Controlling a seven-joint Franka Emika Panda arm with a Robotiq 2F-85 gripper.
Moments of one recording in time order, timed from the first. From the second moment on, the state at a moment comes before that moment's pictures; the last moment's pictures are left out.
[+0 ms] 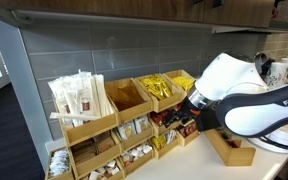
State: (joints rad) arm 0.05 -0.45 0.28 -2.65 0.03 2.81 0.45
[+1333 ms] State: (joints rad) arm -0.25 -0.30 0.48 -2.65 -0.10 3.19 0.45
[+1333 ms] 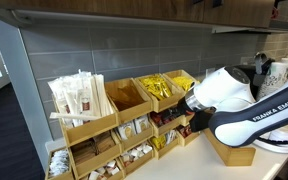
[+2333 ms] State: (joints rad) arm -0.46 -0.29 0.70 -2.65 -0.10 3.28 0.46
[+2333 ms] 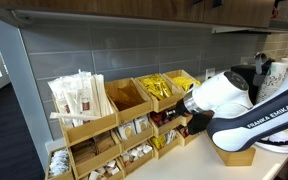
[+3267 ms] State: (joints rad) arm -0.65 -0.29 0.87 -2.66 -0.10 3.33 0.48
